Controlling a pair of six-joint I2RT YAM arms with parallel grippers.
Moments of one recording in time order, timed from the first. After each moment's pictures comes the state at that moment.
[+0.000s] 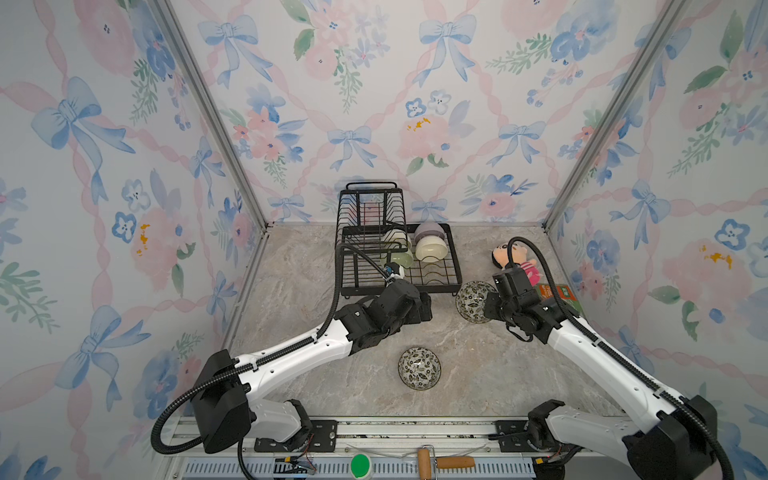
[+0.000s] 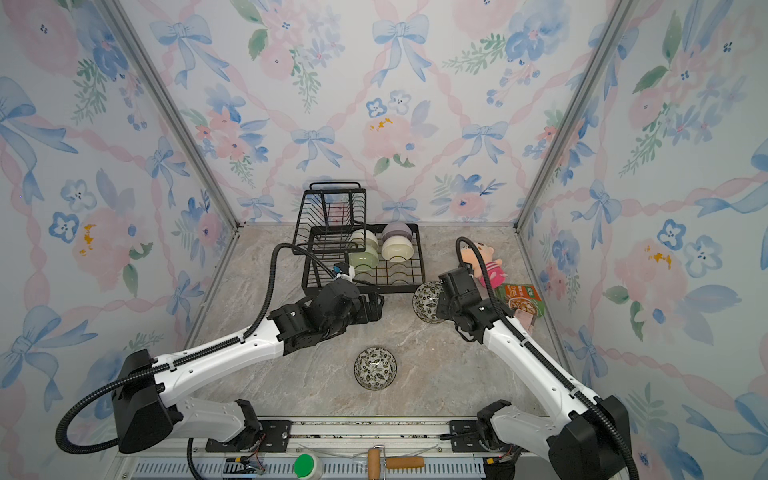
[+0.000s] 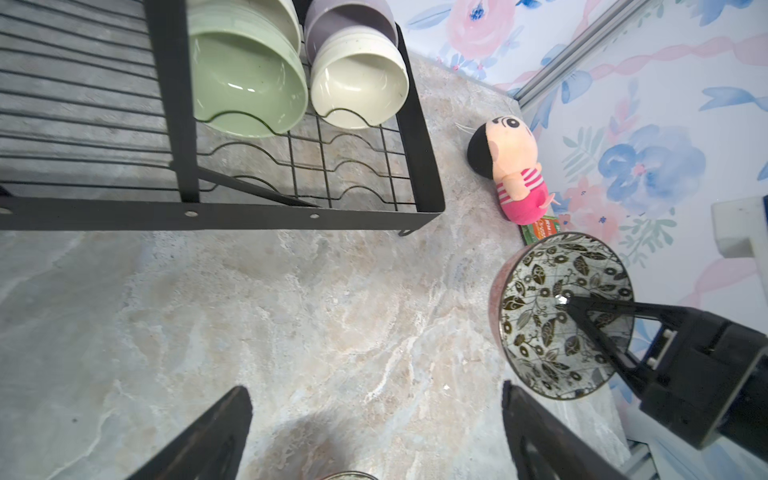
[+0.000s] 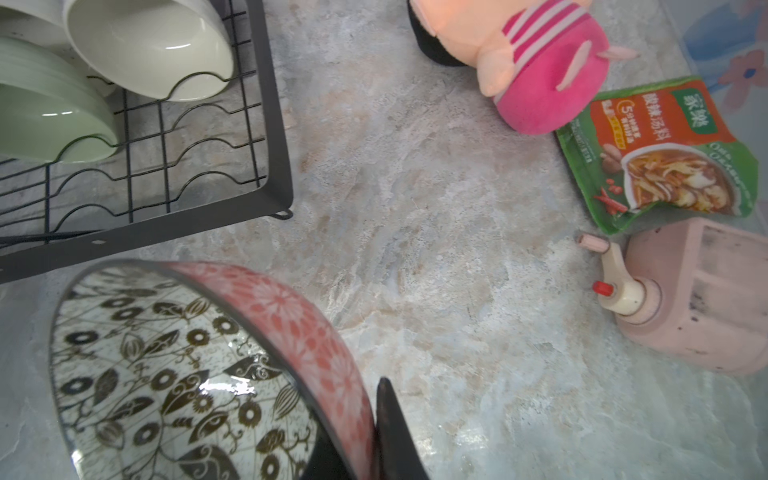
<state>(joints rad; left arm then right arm) -0.94 1.36 1.06 -0.36 -0.28 -0.86 0.49 1.15 0.95 -0.73 0.32 0.55</state>
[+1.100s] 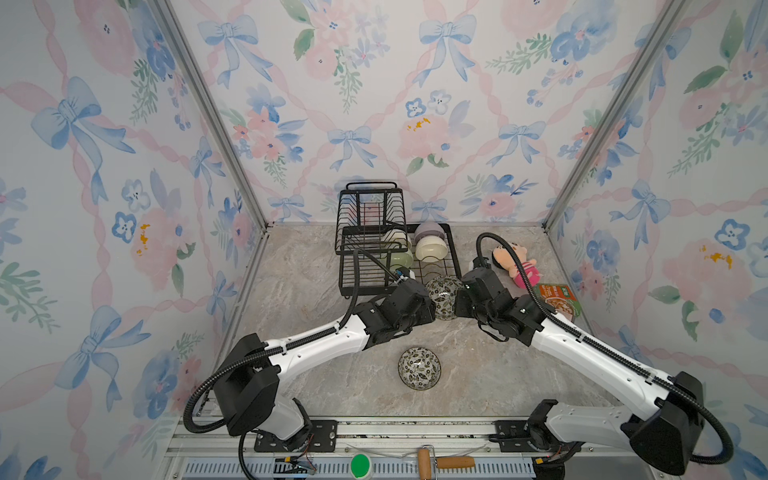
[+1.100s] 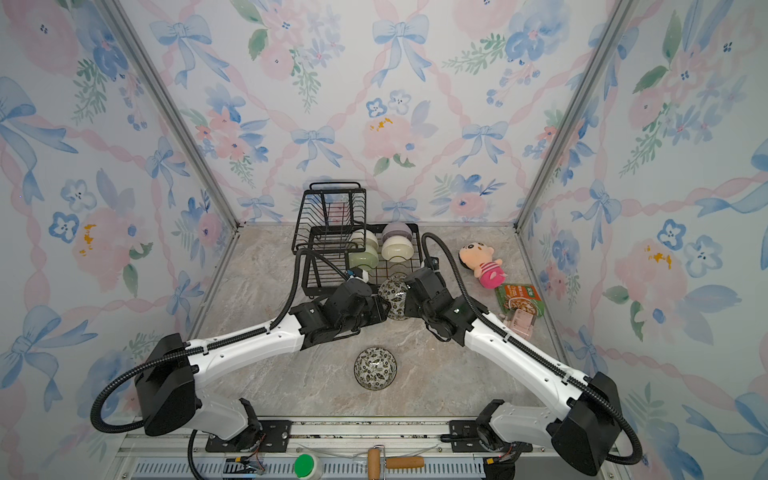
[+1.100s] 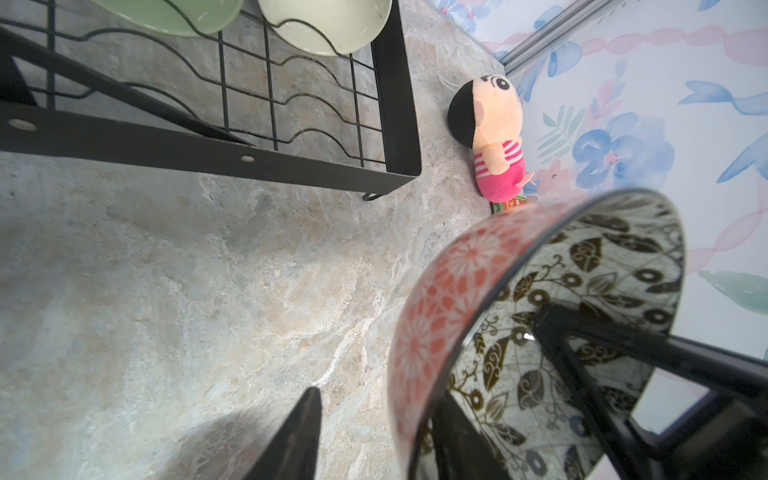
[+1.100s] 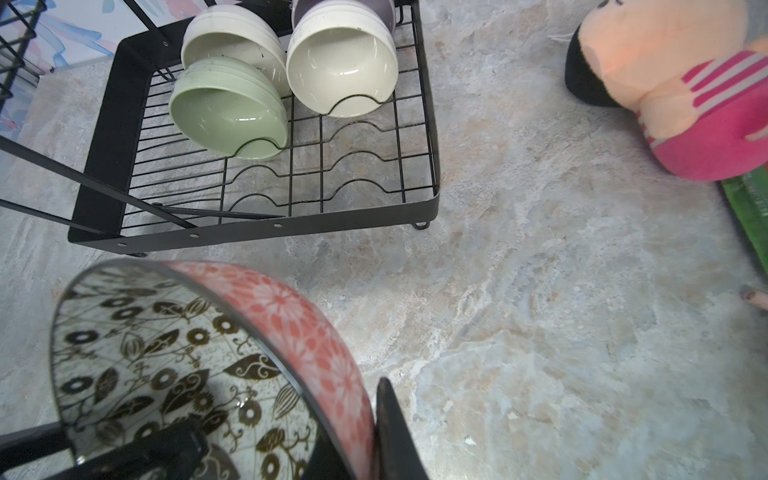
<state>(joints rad) -0.93 1.48 1.07 -0.25 -0.14 -0.97 0.74 1.24 1.06 -0.66 0.35 0.67</state>
